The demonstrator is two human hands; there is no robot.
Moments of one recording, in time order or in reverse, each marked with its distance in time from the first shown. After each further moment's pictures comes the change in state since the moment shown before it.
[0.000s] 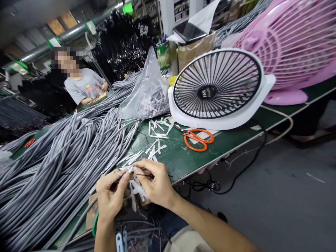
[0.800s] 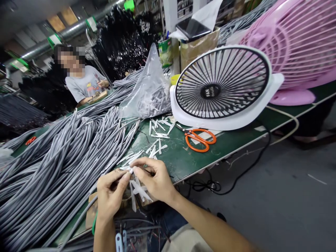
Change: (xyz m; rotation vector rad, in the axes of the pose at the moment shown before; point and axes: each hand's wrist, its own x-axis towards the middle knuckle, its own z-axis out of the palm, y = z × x) left_hand 0.005 0.004 -0.004 -0.106 -0.124 -0.064; right_hand 0.006 0.003 -0.002 0.228 -0.051 0.297
